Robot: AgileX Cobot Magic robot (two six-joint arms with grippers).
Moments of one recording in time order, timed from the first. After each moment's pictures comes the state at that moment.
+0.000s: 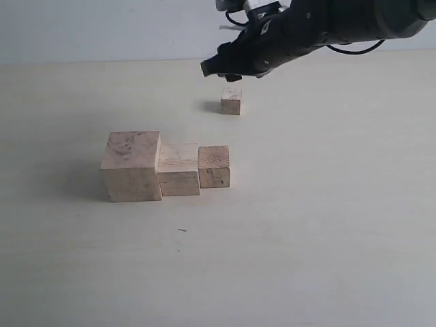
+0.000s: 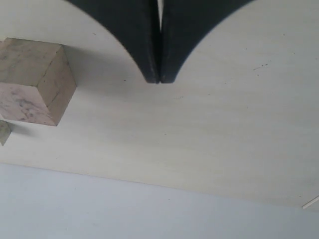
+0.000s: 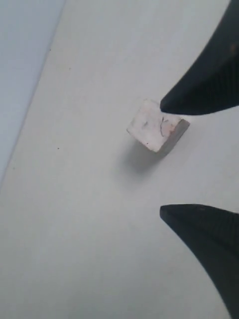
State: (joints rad) left arm 0.02 0.00 0.00 -0.12 0.37 -0.01; right arm 0.61 2.00 -1.40 0.20 0.22 -0.16
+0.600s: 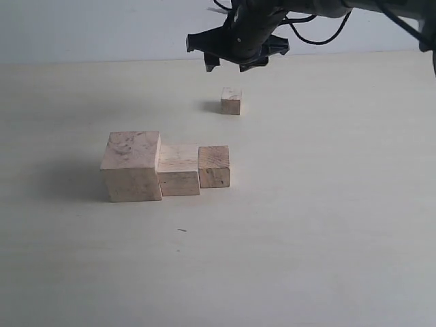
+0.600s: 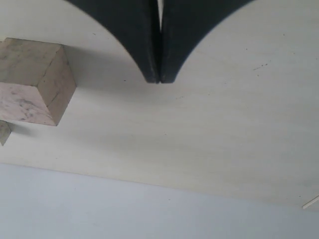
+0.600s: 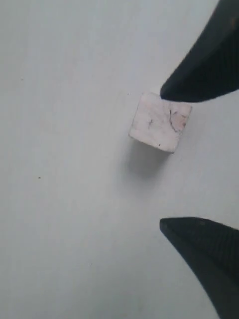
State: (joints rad) left arm 0.02 0.00 0.00 -0.12 0.37 -0.01; right arm 0.61 2.28 -1.92 -0.01 0.69 0.35
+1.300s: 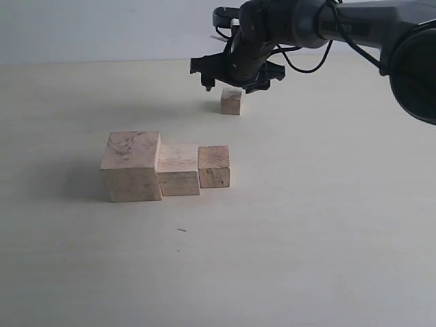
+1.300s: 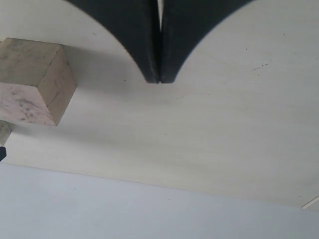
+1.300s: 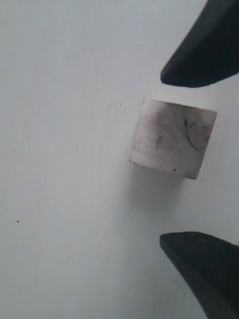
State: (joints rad) left arm 0.02 0.00 0.00 -0.12 0.37 -0.01; right arm 0.61 2.40 -1.95 -0.10 0.64 0.52
